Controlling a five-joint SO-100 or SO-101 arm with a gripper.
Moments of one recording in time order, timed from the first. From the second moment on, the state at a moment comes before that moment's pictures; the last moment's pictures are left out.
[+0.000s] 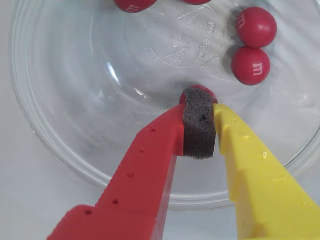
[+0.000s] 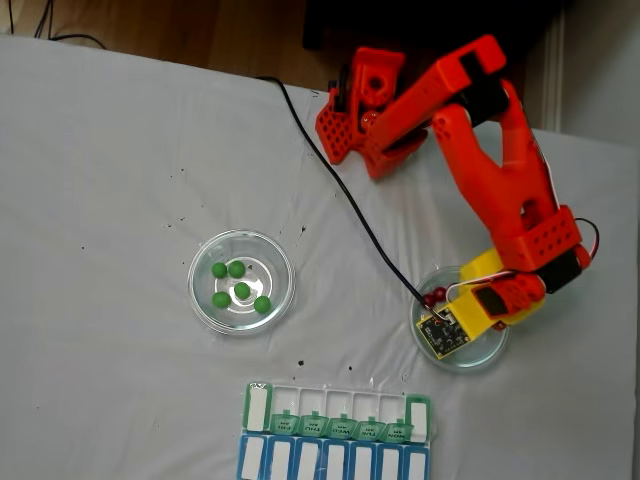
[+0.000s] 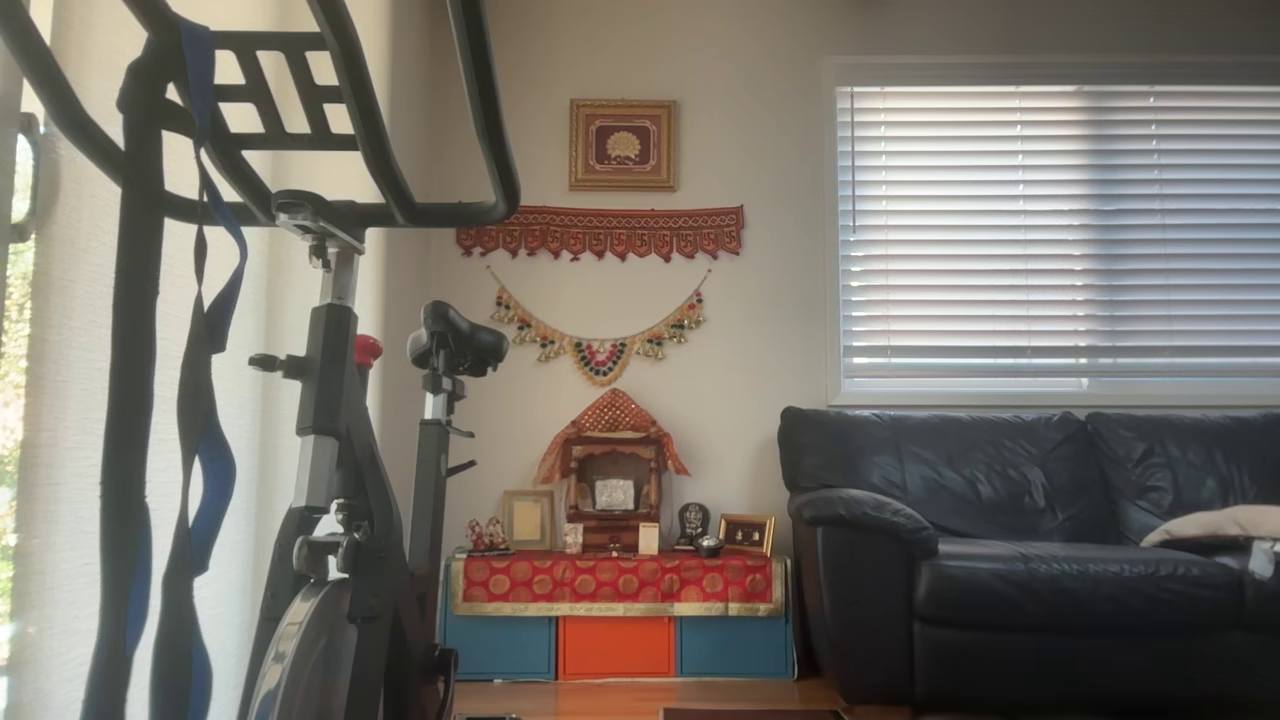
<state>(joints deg) -42.0 100.5 104.8 72.2 2.2</state>
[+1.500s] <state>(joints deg) -43.2 98.9 108.0 65.8 1.7</state>
